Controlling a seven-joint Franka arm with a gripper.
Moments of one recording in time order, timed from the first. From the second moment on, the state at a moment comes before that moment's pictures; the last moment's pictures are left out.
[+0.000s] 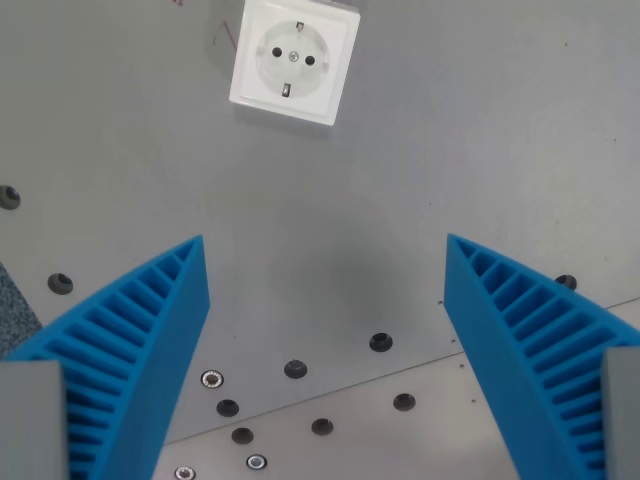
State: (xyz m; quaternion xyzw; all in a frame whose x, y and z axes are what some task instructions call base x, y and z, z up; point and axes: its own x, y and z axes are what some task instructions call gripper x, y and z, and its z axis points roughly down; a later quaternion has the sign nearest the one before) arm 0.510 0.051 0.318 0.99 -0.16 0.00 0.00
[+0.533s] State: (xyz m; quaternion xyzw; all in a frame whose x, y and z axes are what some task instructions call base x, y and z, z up) arm 0.510 0.051 0.318 0.99 -0.16 0.00 0.00
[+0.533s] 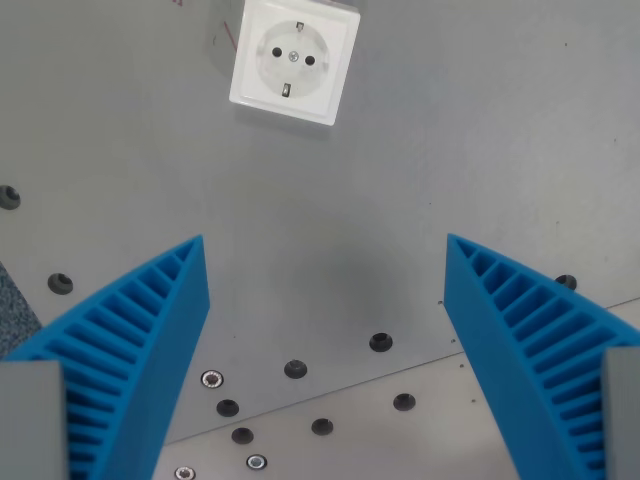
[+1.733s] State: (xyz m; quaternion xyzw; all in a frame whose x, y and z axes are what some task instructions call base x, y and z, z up) arm 0.519 0.050 0.295 0.98 -0.18 0.00 0.00
